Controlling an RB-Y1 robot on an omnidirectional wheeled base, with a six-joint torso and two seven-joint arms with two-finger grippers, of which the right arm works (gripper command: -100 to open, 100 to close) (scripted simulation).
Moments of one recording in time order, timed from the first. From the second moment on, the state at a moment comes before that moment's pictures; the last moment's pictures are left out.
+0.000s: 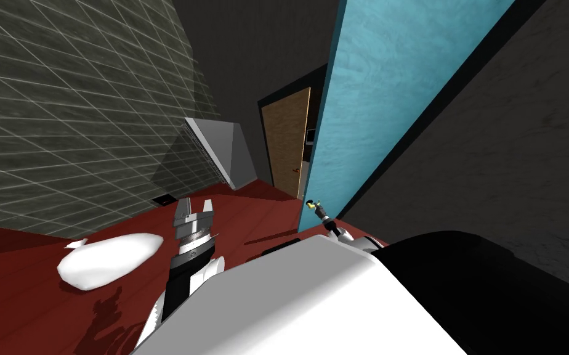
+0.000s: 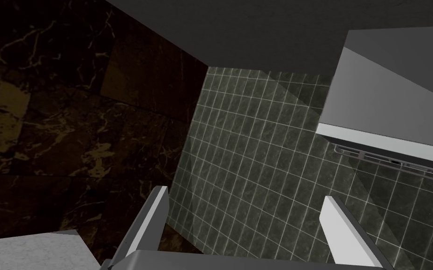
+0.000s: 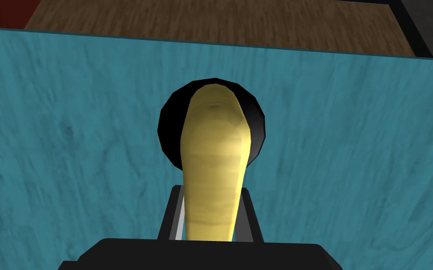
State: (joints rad) arm -0.07 -0.39 -0.06 -0.40 0.09 -1.11 -0.42
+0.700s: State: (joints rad) arm -0.12 -0.37 -0.07 -0.38 0.09 -1.08 -0.40
